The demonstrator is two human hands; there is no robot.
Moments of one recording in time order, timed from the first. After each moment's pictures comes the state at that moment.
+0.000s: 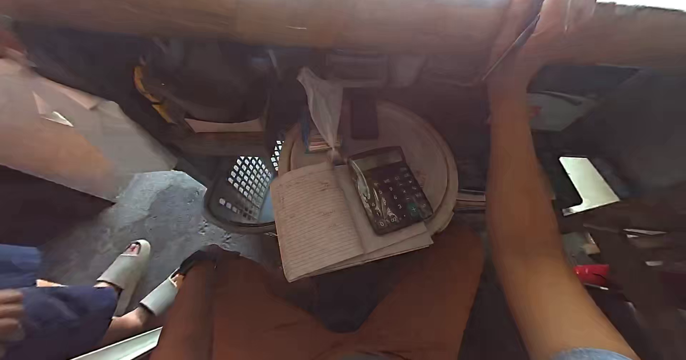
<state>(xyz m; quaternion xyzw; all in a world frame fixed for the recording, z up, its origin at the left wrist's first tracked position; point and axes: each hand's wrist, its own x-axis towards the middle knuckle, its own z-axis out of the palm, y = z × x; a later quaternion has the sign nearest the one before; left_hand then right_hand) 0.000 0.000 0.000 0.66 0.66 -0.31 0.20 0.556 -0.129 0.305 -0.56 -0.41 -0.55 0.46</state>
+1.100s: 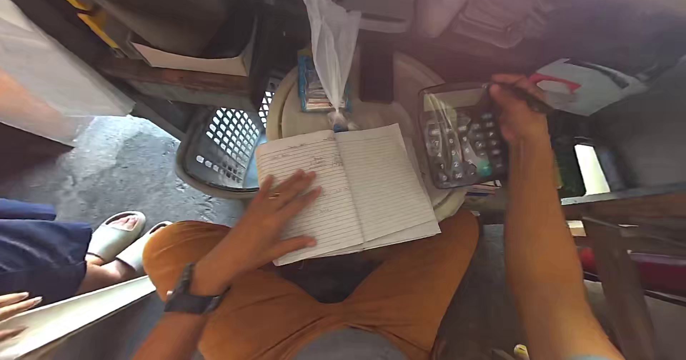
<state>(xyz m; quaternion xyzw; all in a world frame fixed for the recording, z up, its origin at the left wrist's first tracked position) 0.098 -0.090 0.094 0.94 0.14 0.19 0.24 0.601 -0.189 0.164 -0.68 -0.45 0.15 0.56</state>
